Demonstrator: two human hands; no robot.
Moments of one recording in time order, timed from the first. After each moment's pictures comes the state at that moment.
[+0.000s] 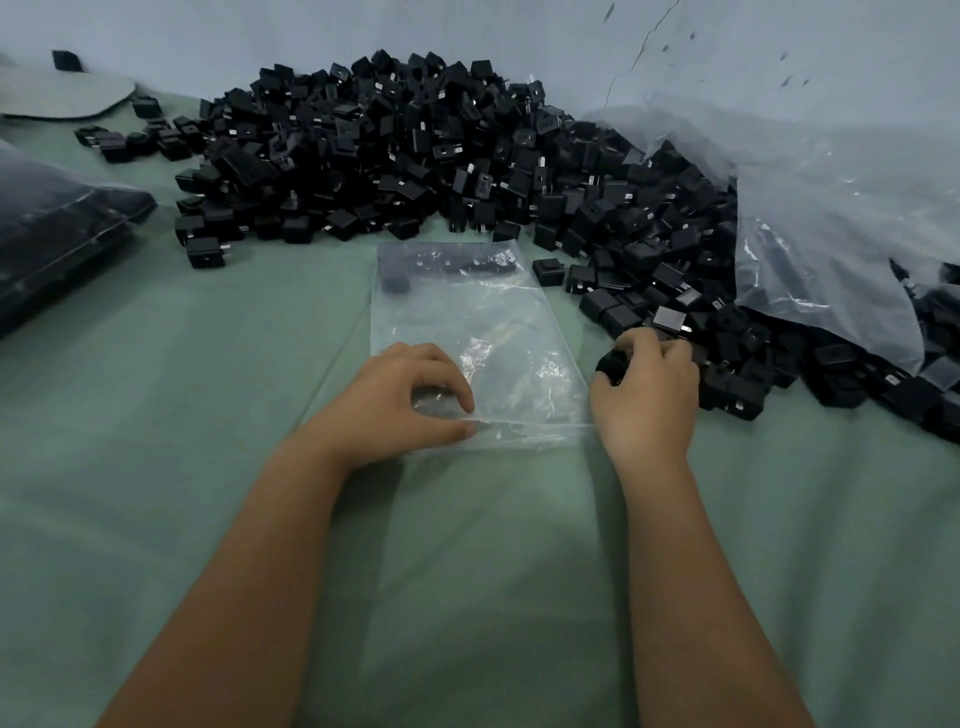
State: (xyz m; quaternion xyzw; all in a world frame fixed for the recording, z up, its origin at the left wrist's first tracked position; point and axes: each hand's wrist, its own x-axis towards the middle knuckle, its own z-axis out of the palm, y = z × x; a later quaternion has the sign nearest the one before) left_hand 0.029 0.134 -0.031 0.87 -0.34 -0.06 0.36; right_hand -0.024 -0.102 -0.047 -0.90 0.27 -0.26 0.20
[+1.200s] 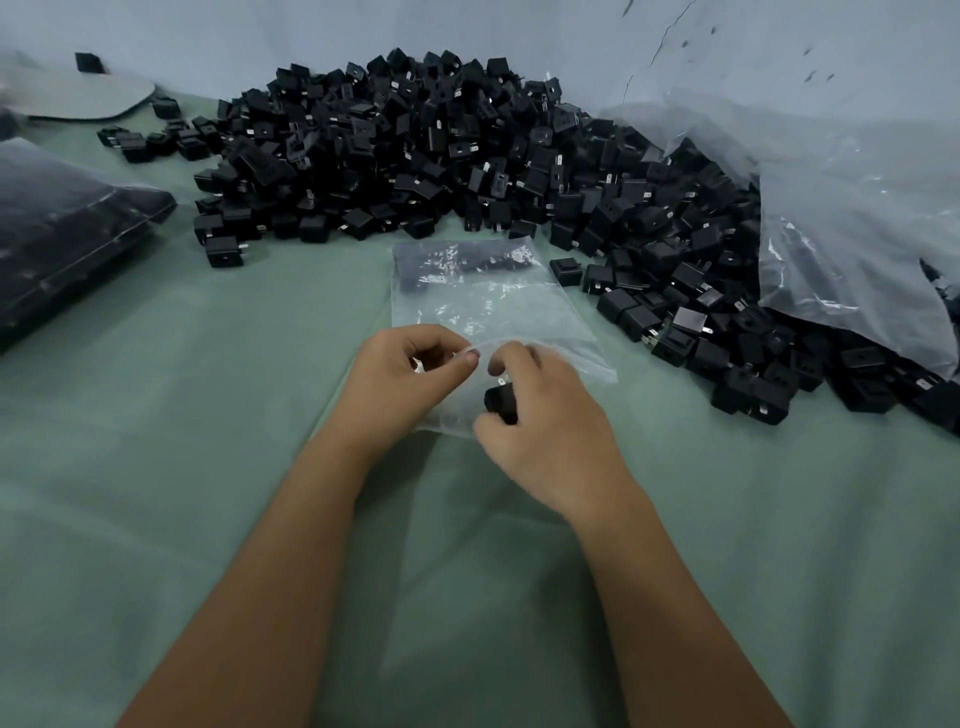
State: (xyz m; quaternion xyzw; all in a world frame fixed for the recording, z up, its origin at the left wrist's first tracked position) left_hand 0.024 0.125 -0.026 0.79 -0.21 0.01 0.57; right_hand -0.036 -0.024 -0.031 -0.95 -0.01 -0.16 0.25
